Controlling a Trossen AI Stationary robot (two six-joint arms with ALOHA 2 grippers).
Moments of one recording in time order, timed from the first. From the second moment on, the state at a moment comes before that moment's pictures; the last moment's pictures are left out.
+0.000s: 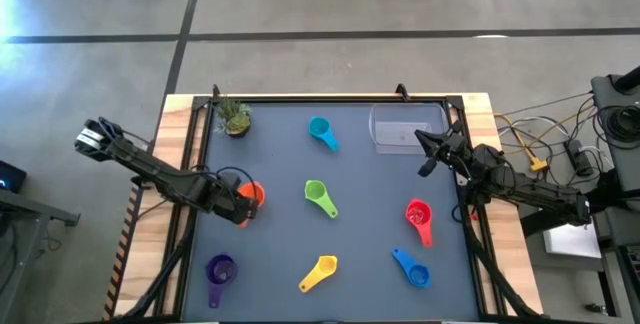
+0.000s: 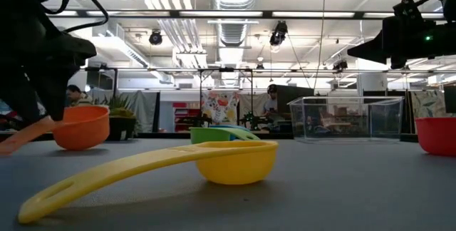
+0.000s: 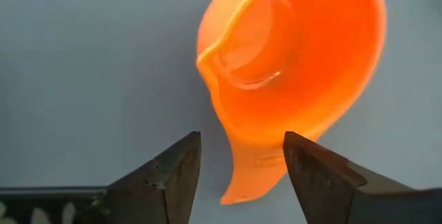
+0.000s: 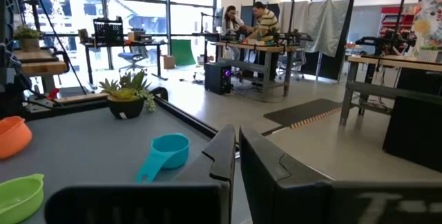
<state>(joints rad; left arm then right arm) -0.40 1.14 0.59 -0.81 -0.23 -1.71 -0.33 0.08 0.01 0.13 0.31 -0.07</state>
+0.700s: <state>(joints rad) -0.39 1.12 0.59 -0.79 -0.28 -1.72 -0.33 0.08 0.01 0.13 0.32 -0.07</state>
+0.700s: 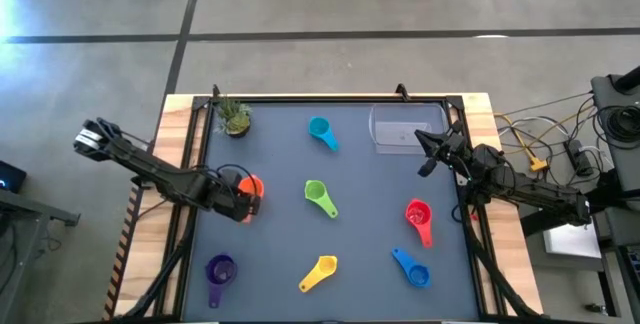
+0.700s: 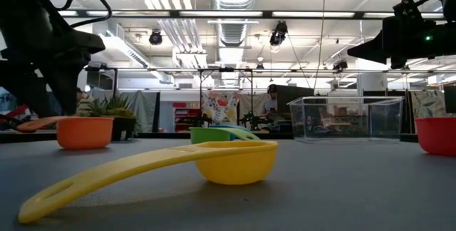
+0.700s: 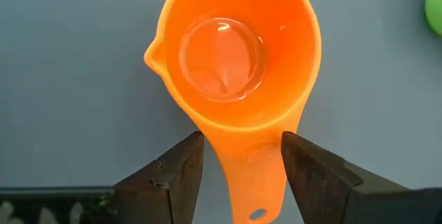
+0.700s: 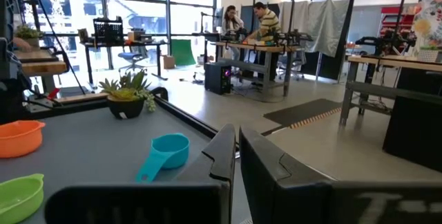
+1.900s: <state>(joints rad) -0.34 1.20 0.57 -0.88 -0.36 -1.73 -0.33 0.08 0.01 0.13 0.31 -0.07</state>
